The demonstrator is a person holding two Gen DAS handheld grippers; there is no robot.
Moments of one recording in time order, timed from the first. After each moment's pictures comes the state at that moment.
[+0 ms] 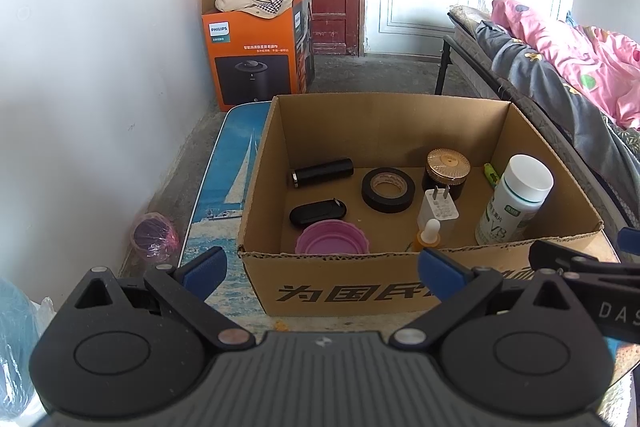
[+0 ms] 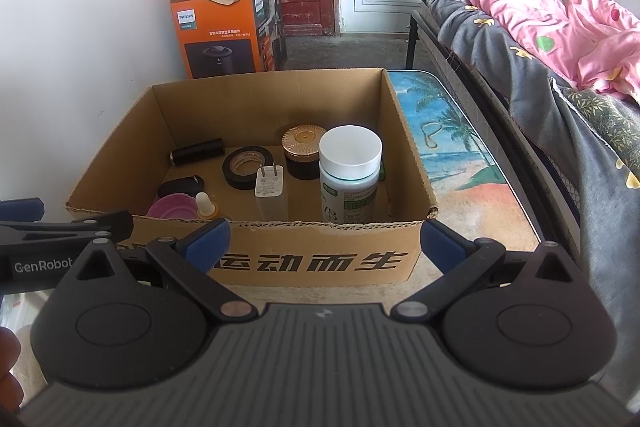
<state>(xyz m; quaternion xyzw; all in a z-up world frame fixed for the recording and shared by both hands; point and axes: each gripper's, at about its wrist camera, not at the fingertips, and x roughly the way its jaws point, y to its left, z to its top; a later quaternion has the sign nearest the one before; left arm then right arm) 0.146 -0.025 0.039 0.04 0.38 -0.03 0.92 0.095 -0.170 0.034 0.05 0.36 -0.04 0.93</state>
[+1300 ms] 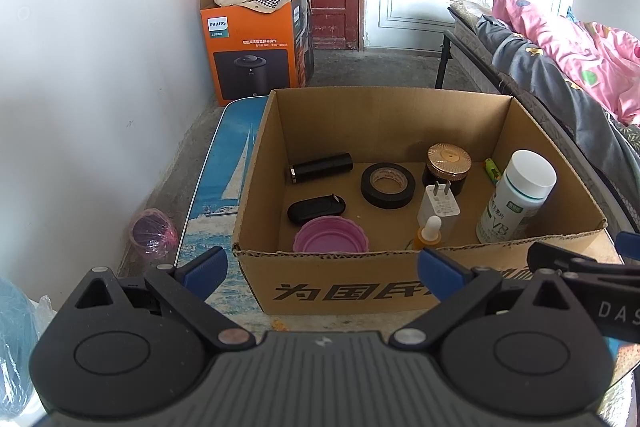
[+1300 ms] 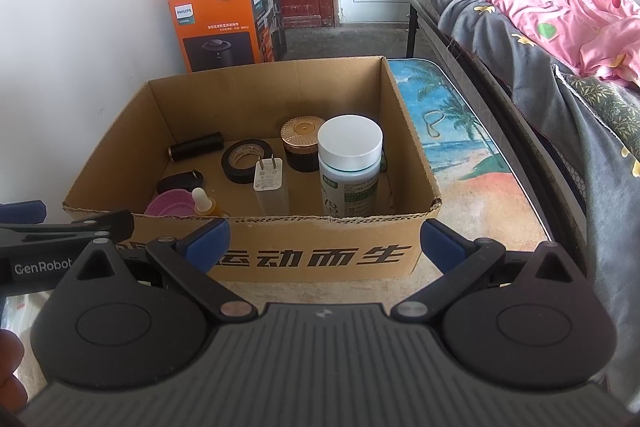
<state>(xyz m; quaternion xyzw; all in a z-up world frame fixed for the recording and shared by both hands) 0.149 -0.029 0.037 0.04 0.39 -0.03 0.92 0.099 -0.173 0.030 0.06 0.37 -0.04 0.92</state>
